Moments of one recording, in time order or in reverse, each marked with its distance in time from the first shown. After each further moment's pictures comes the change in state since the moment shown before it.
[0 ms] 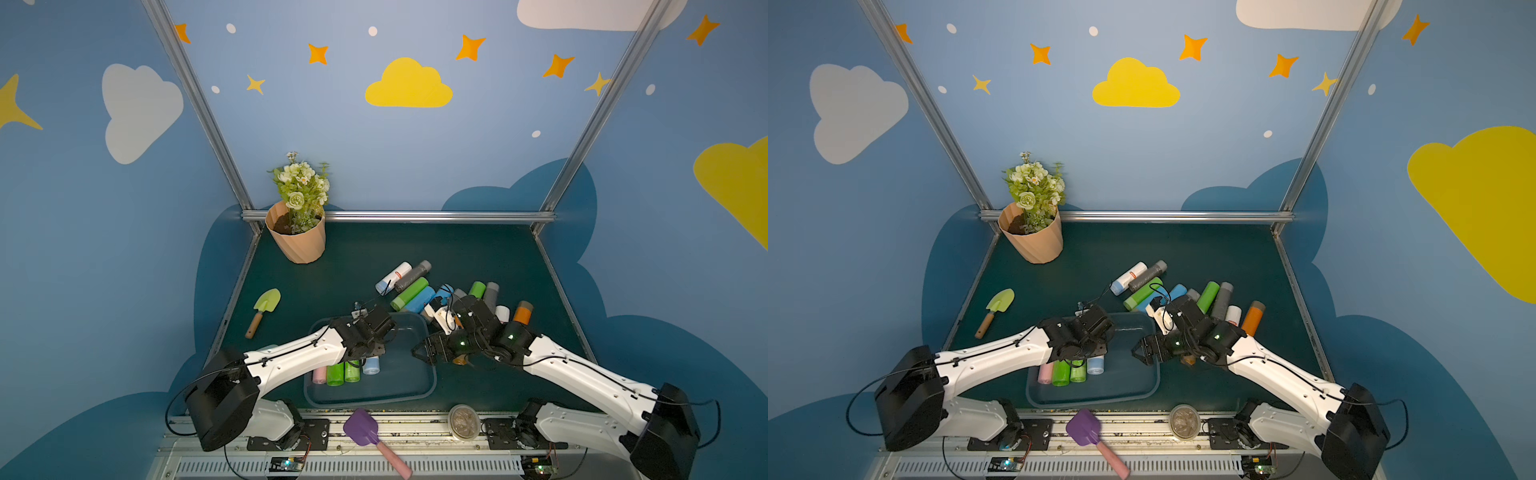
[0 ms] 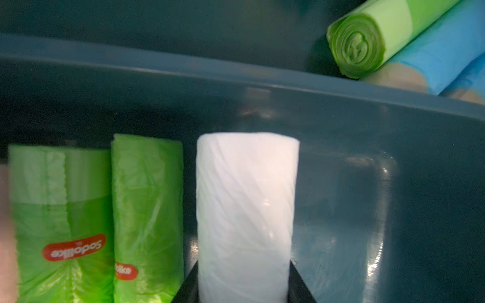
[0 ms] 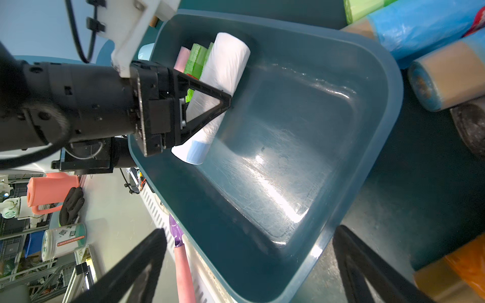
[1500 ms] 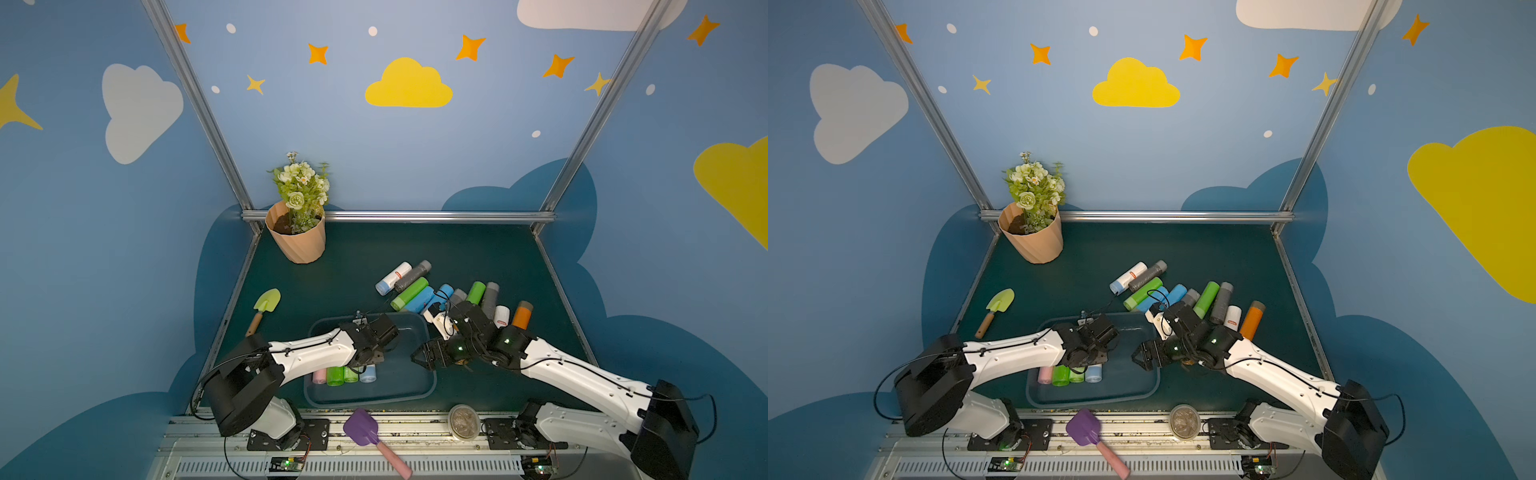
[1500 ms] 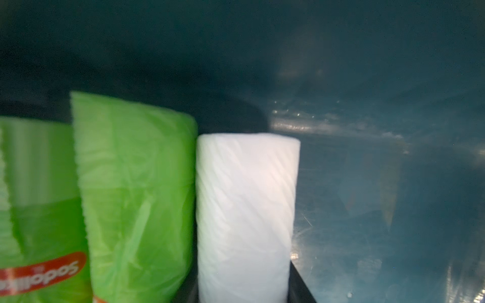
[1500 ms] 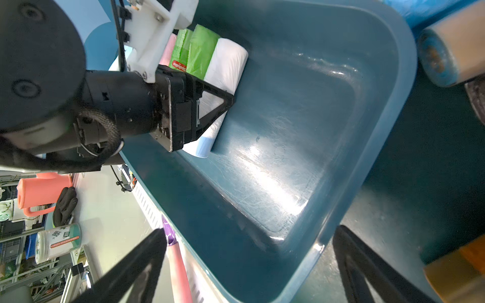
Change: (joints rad) left arm -0.020 0.103 -0.051 0.043 -0.037 -0.018; right arm 0.031 0.007 -0.044 0.023 0.028 0.035
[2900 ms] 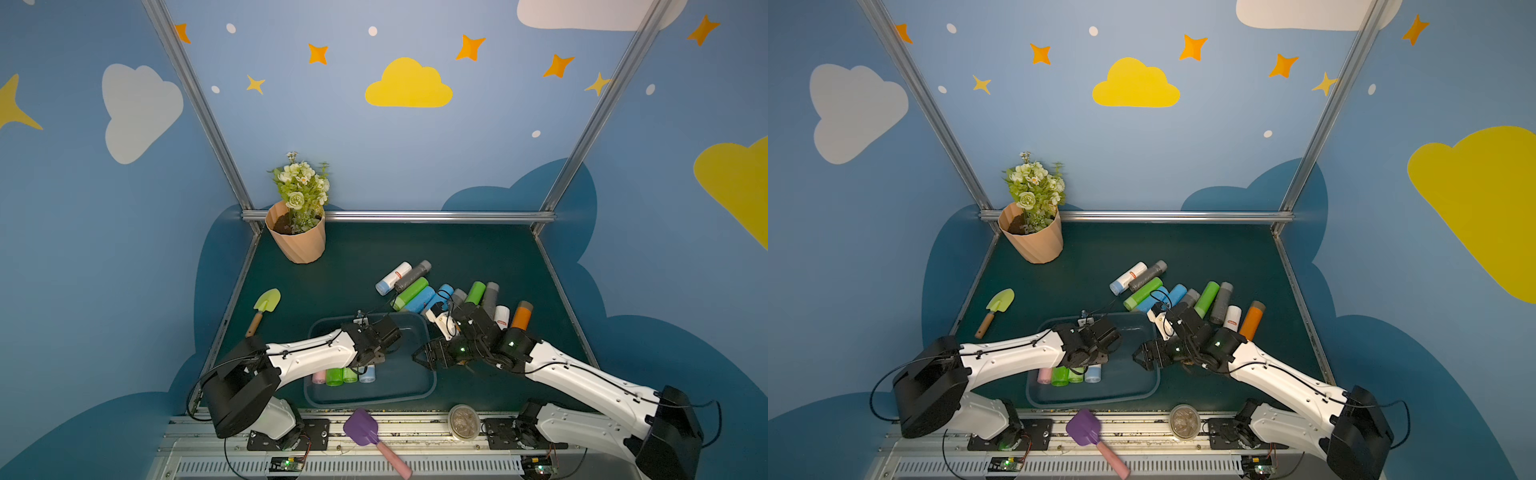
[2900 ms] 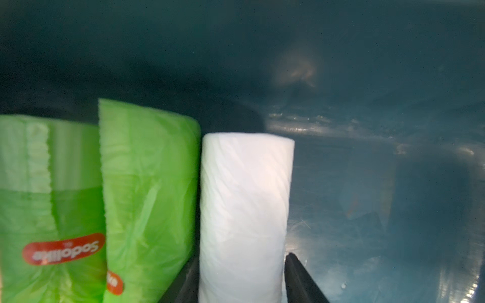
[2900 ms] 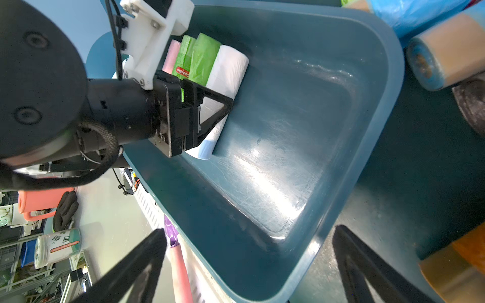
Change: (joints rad) left arm -0.033 -0.015 0.031 -0.058 -0.050 -0.026; right arm 0.006 -0.039 -0.010 0.001 0.018 0.013
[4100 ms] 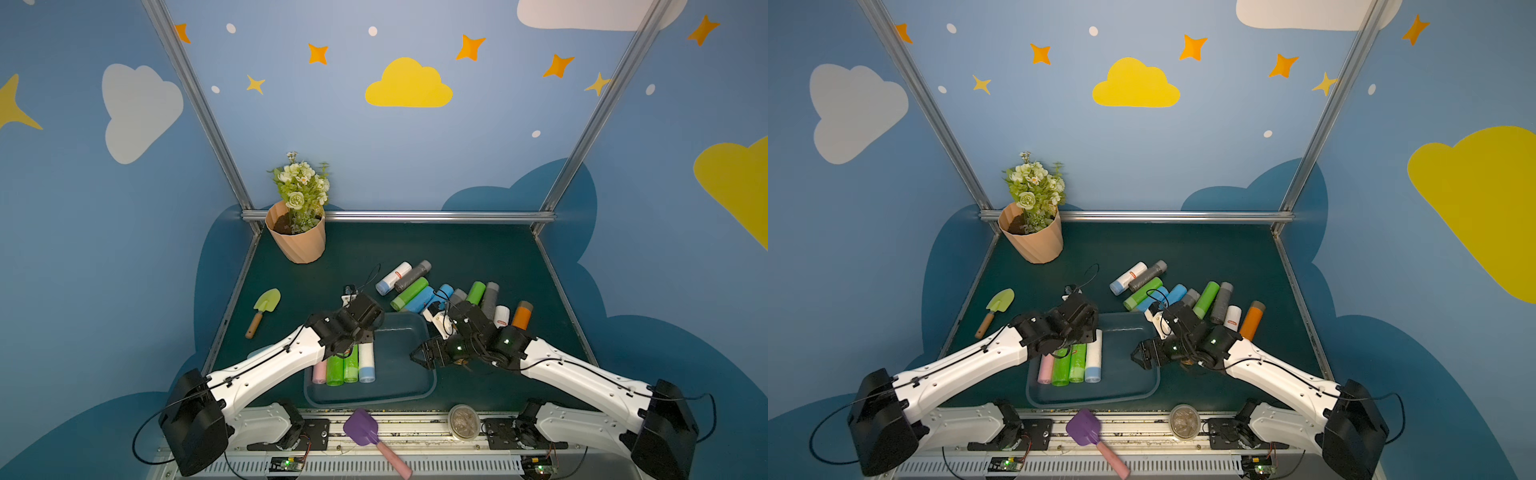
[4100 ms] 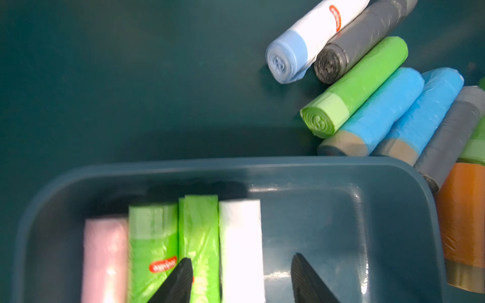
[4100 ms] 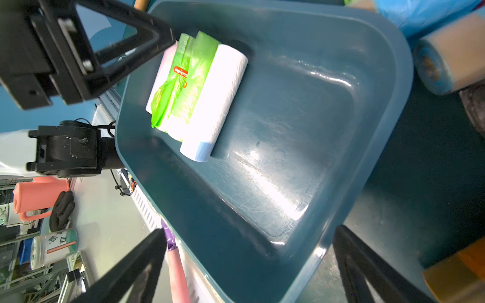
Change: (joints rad) left arm 0.174 -0.231 0.111 -0.063 0.007 0.315; right arm 0.002 0.045 0.027 0.011 0.010 -0.013
